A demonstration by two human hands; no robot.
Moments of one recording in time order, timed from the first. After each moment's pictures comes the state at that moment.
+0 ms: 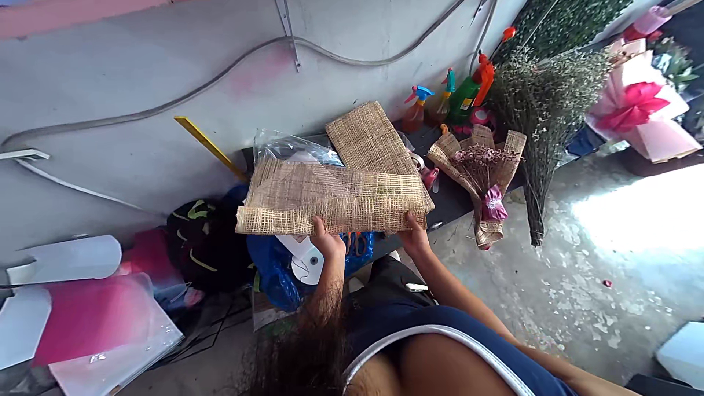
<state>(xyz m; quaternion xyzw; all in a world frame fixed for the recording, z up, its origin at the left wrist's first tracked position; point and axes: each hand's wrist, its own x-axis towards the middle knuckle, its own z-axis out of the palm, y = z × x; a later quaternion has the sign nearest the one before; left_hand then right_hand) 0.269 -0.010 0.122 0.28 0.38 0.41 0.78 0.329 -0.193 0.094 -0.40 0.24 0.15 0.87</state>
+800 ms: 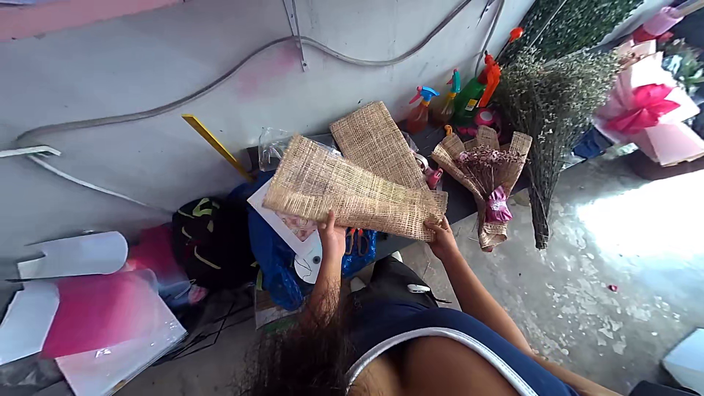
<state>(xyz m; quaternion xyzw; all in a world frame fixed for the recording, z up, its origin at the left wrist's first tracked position) 0.259 0.001 0.115 0.38 0.27 0.26 0.84 0.350 -0.262 0.080 -0.53 0.20 0.18 0.80</state>
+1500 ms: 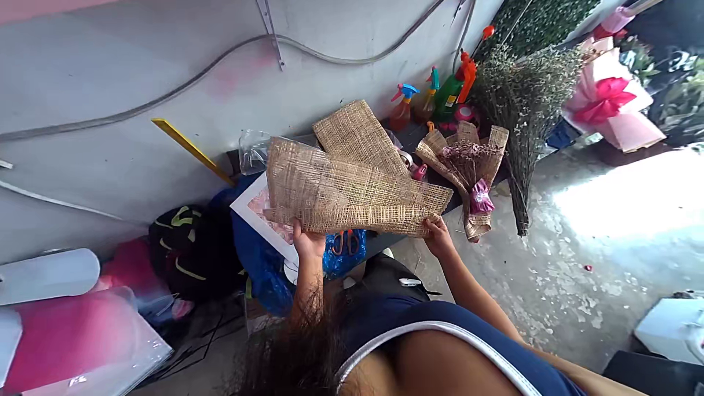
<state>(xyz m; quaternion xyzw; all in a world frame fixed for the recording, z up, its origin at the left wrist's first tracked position) 0.251 0.026 0.120 0.22 0.33 0.26 0.88 0.339 -0.291 0.067 -0.50 0.12 0.14 0.85</state>
